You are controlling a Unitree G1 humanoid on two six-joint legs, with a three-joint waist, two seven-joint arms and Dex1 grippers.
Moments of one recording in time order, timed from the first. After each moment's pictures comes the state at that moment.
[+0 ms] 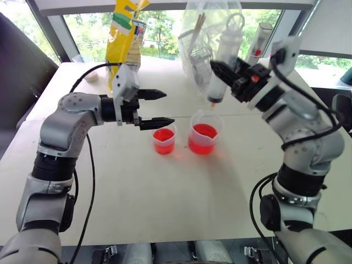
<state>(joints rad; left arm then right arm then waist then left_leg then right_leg) -0.79 0.65 -0.06 -0.02 -0.50 0.54 -1.12 -0.69 -0.27 -0.26 -0.39 0.48 0.87 0.46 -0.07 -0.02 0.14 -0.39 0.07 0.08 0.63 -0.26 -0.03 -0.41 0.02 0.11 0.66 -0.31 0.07</state>
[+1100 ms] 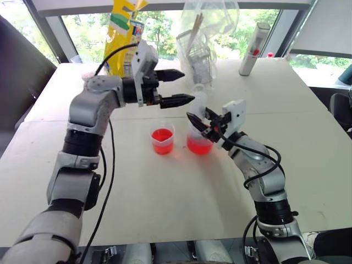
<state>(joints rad) -1.00 0.42 -0.07 0.27 -0.43 0.50 -1.10 -0.40 -0.23 0.06 -0.22 0.26 0.39 0.47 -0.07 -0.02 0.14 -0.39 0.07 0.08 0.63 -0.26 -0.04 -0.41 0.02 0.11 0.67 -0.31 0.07</state>
